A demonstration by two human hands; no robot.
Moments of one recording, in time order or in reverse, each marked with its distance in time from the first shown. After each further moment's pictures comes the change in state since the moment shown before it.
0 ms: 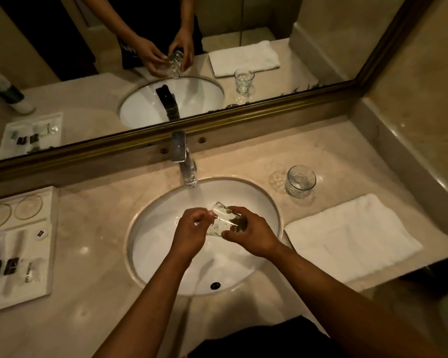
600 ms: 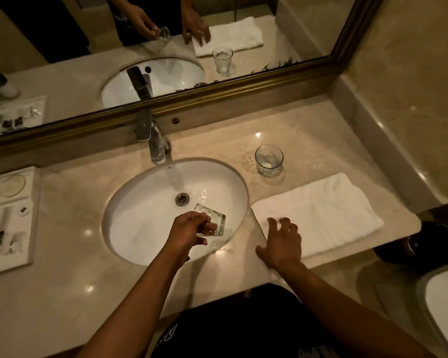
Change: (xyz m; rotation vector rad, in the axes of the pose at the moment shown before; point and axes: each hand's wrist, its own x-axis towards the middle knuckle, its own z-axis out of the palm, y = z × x) left_hand -0.062 -0.002 0.089 -0.253 -0.041 -0.319; right_hand -0.085 0.152 -0.078 -0.862 0.212 0.253
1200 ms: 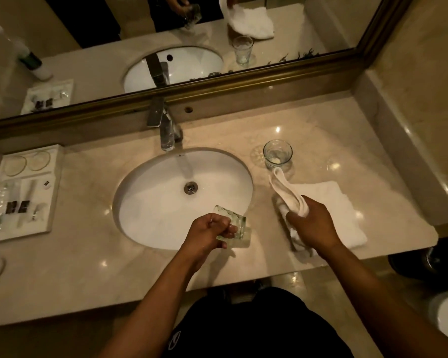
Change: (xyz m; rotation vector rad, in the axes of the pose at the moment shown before) left_hand -0.043 -0.020 0.050 -0.040 -0.045 0.011; right_hand 0.012 0.043 -0.109 0.843 -0.025 -0.026
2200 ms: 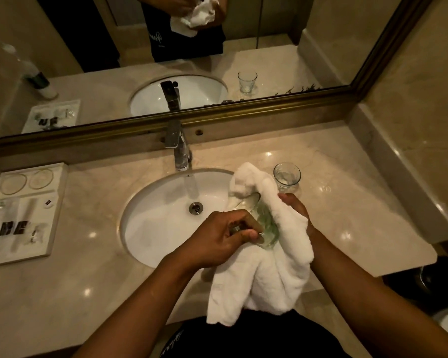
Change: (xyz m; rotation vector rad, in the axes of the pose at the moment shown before) left_hand -0.033 0.083 -0.046 0.487 -0.418 0.625; right_hand -0.016 -0.098 0.058 0.757 -0.248 0.142
